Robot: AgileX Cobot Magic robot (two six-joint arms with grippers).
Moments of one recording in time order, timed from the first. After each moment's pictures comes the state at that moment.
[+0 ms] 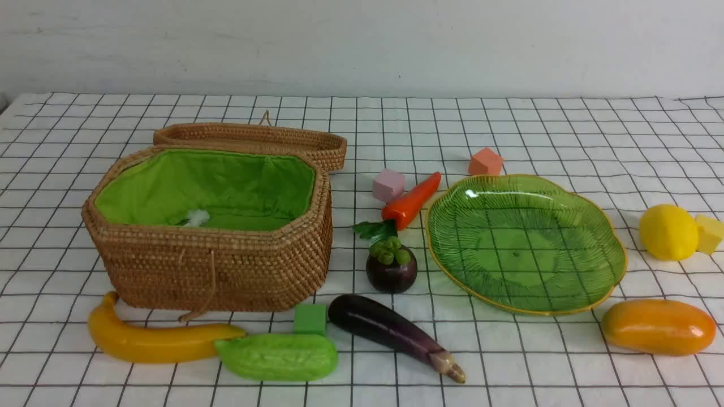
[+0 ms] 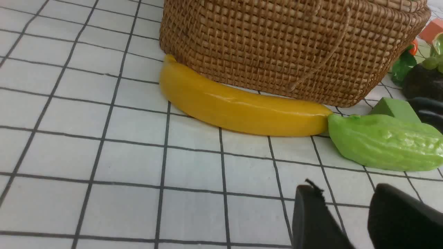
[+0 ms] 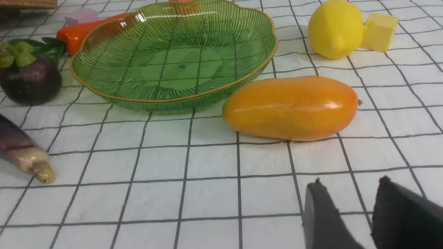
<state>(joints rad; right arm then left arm) -0.01 -0.01 0.01 0.14 0.39 -0.07 -0.09 -0.01 0.03 -0.18 0.38 -0.11</state>
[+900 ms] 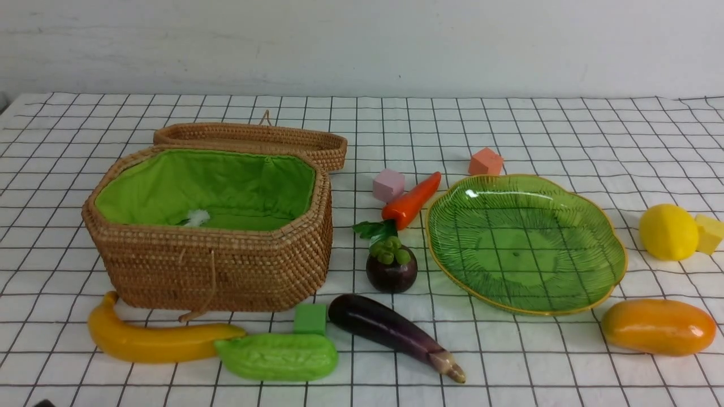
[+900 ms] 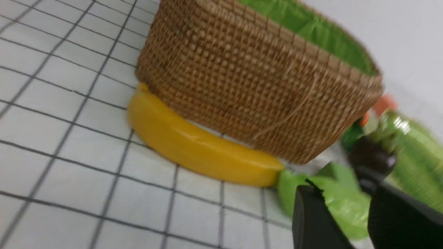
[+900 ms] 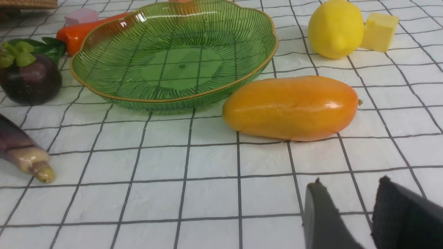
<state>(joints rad) -0.01 -0.01 0.01 0.14 0.39 -0.07 -0.09 -0.01 0.03 -0.40 0.21 -0.24</state>
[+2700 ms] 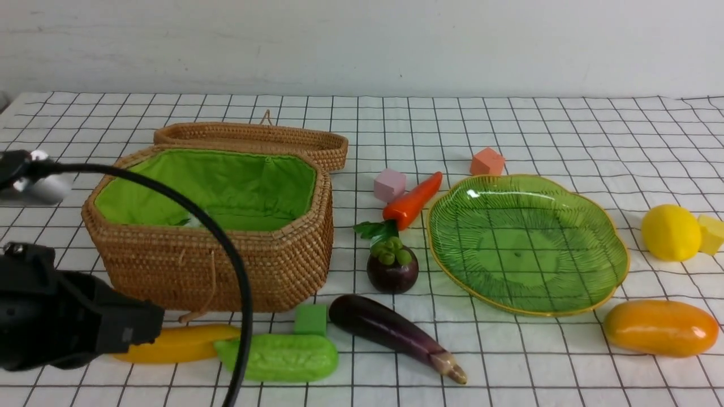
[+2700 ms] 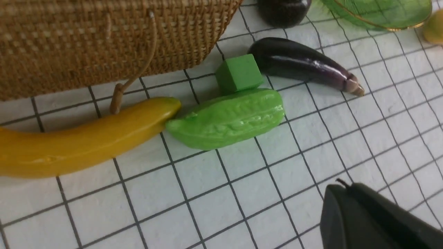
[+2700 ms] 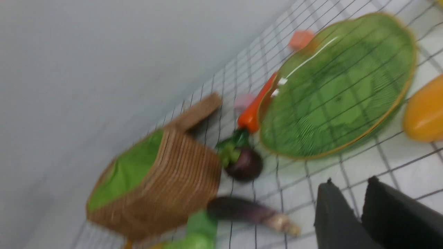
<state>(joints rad) 0.08 0.09 -0.24 0.61 0.52 0.15 -0.09 0.96 -0.82 -0.57 0.92 0.43</state>
